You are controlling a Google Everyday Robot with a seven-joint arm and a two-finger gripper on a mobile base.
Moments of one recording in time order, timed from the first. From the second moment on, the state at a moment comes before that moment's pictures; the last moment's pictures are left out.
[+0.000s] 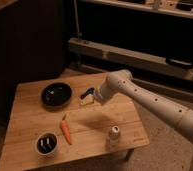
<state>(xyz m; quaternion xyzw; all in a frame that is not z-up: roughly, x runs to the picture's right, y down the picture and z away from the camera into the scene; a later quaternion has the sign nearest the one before) -0.009 0.069 0.818 -0.35 0.01 0.62 0.70</state>
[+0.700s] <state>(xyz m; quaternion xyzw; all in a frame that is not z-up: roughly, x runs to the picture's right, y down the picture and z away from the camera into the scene) 0.076 0.058 0.817 -0.27 0.15 0.62 0.72</state>
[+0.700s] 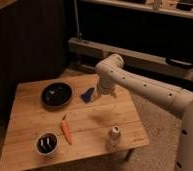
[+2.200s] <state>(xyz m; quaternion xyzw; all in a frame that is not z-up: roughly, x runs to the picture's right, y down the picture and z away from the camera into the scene) 0.145 0.083 0.697 -0.29 0.16 0.61 0.72</state>
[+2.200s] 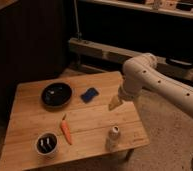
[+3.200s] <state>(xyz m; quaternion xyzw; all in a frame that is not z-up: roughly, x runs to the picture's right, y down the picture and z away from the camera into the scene) 0.068 0.144 0.603 -0.27 0.13 0.53 0.79</state>
